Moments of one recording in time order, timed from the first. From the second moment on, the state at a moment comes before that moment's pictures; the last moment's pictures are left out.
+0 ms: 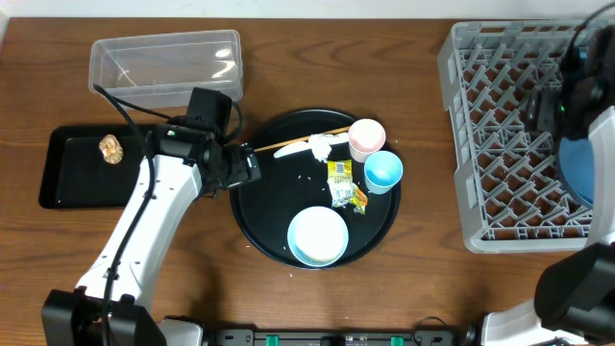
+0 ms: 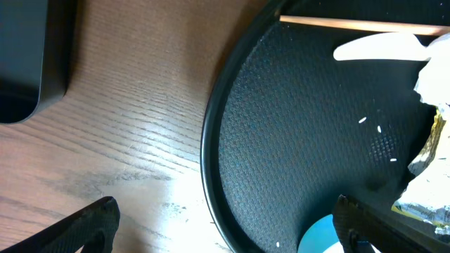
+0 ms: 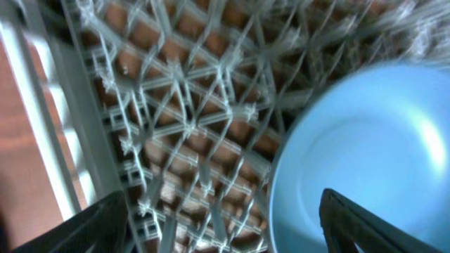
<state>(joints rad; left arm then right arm) -0.19 1.49 1.19 -1.05 -0.01 -0.51 -0.31 1.73 1.62 -1.09 0.07 -0.12</state>
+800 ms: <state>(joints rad) -0.19 1.49 1.19 -1.05 -0.01 -0.51 -0.40 1.89 1.62 -1.15 0.06 -0.10</state>
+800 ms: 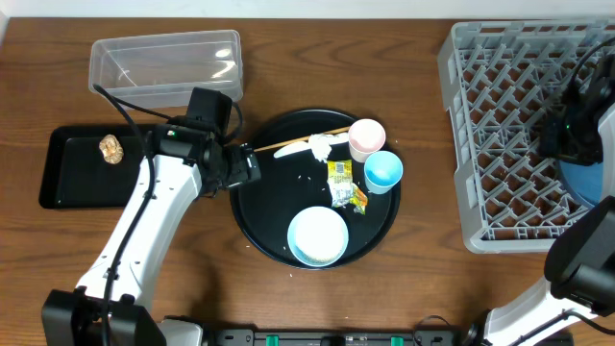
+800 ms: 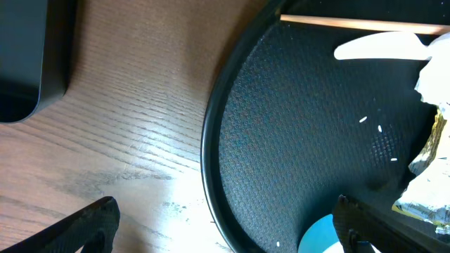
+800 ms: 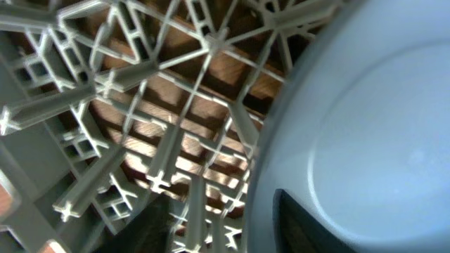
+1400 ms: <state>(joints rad) -0.19 1.49 1.19 -1.04 -0.01 -0.51 -0.44 1.88 1.74 -1.15 -0.21 -0.09</state>
